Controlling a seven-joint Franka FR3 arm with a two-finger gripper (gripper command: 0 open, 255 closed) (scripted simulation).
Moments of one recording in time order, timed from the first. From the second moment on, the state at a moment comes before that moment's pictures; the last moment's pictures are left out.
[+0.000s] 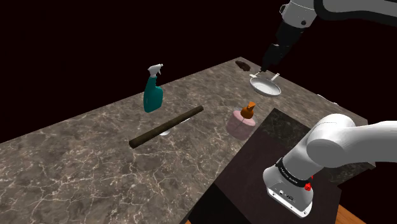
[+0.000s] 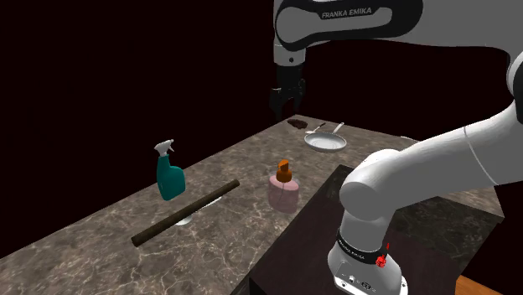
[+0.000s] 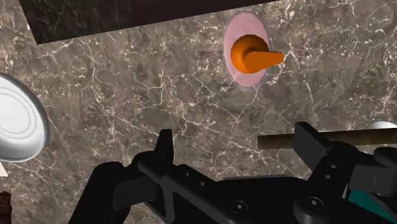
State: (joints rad) arm -0.02 -0.83 0.01 -2.42 -0.12 1.64 0.01
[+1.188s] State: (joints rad) arm 0.06 -0.58 -0.03 -2.76 -0.05 2.13 -0.07
